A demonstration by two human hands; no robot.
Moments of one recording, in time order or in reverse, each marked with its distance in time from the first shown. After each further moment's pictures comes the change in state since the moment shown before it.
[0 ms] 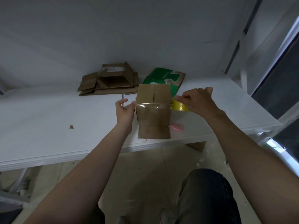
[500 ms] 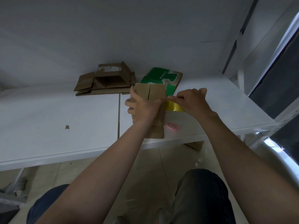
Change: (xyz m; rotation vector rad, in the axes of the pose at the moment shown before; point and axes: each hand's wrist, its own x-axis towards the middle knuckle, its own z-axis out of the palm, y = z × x) left_hand -0.041 0.020 0.079 0.489 0.098 0.122; right_hand 0.001 -0.003 0.007 -0.017 0.035 -0.009
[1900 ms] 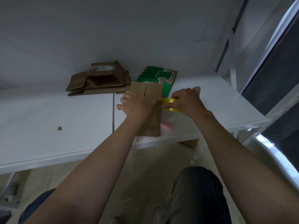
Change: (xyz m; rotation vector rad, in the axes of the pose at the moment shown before) left_hand 0.018 0.006 -0.002 0.831 -0.002 0.138; right_hand -0.004 0.002 -0.005 -0.053 -0.060 -0.040
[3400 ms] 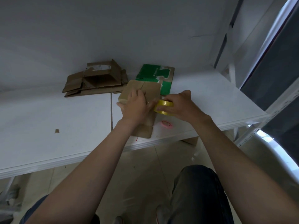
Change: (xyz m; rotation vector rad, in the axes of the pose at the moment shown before) left_hand 0.020 -0.028 0.026 -0.331 0.032 0.486; right_hand -0.019 -0.014 0.005 0.306 -0.147 0.044
